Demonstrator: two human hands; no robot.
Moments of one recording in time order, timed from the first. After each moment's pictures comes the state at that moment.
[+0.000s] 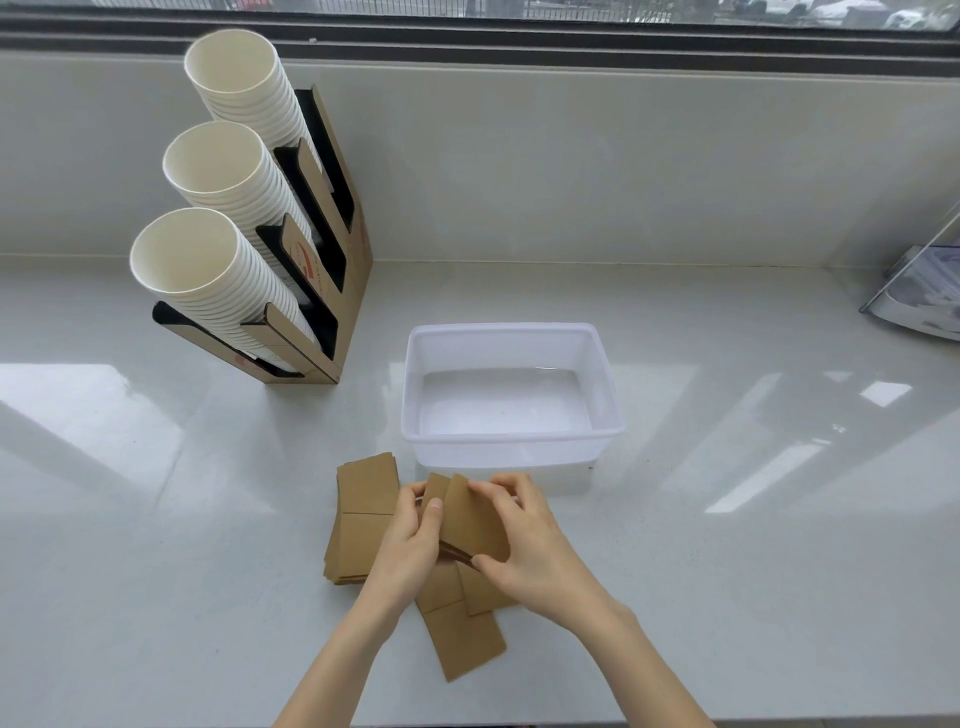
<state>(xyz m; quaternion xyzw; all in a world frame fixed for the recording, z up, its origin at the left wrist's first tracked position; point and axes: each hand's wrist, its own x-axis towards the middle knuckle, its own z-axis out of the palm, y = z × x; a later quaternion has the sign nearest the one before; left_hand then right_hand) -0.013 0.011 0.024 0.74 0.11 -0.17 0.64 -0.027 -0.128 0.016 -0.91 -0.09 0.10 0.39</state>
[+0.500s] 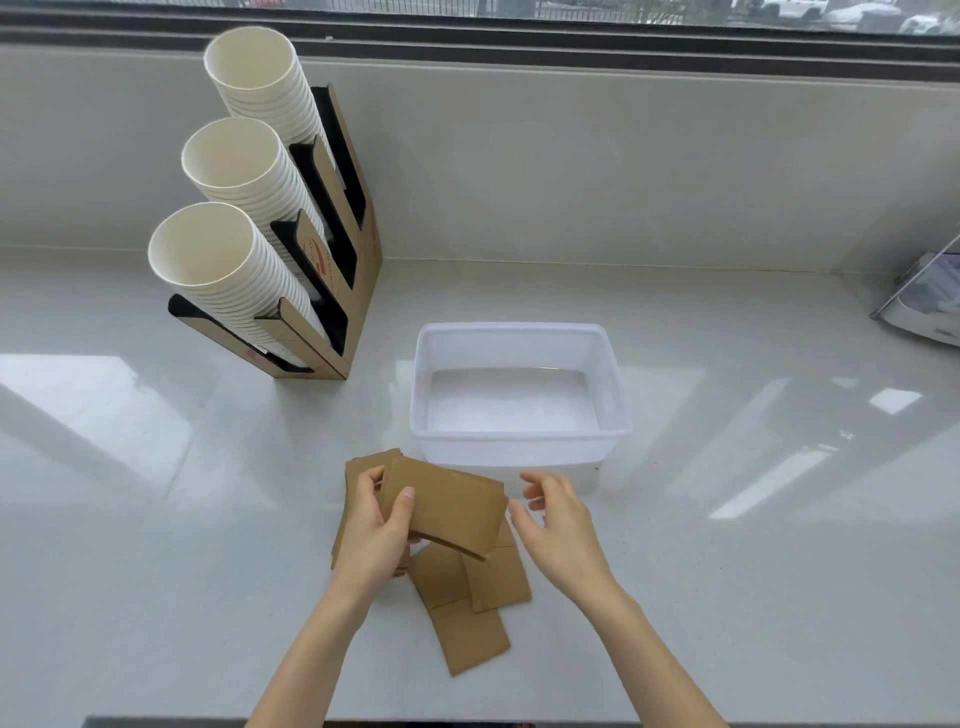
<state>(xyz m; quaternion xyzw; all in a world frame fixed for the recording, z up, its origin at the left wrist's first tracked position) -0.008 0.037 0.024 0.75 0.14 -0.08 0.65 -0.018 -0.135 0.011 -0.88 0.09 0.08 0.45</state>
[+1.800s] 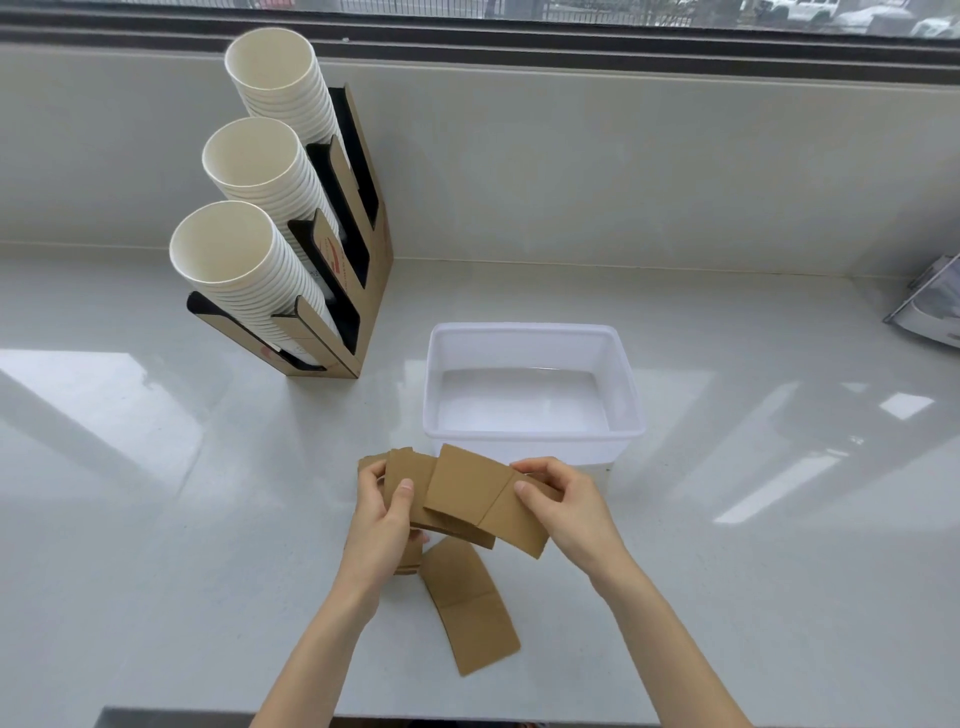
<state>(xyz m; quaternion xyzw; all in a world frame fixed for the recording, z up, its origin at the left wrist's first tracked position) -0.007 0.043 0.026 0.72 0.16 -0.07 0.67 -0.009 -0.135 0.035 -0.79 0.10 0.10 0.60</state>
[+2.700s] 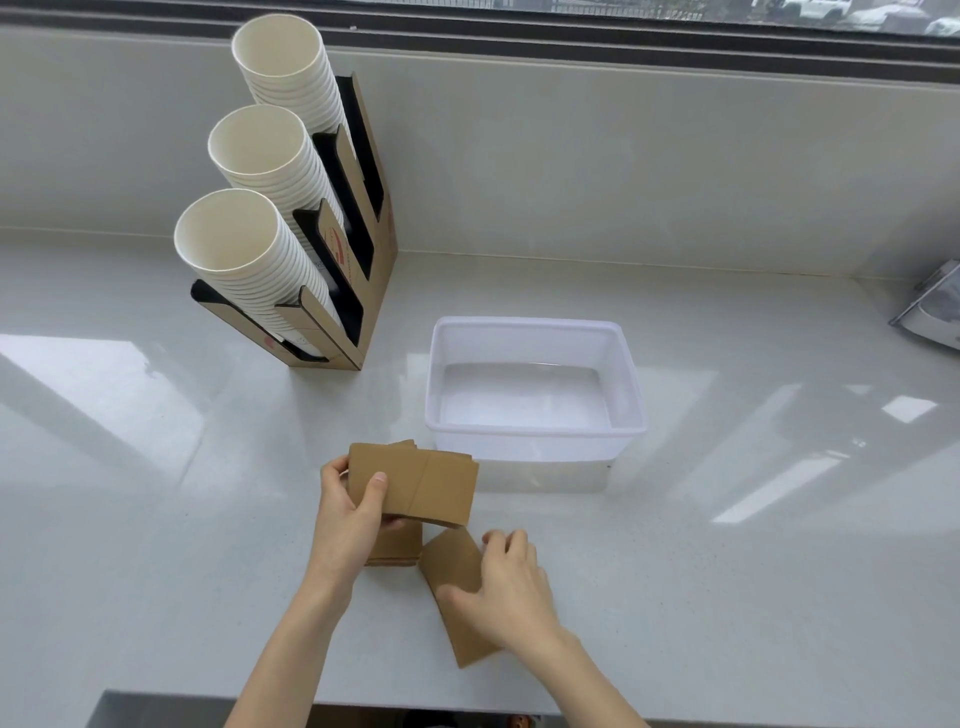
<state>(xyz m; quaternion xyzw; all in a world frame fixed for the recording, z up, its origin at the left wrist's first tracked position) -0.005 0.064 0.022 0.70 0.22 -0.02 0.68 -0.045 -0.081 -0.016 -0.94 0.04 0.23 0.24</state>
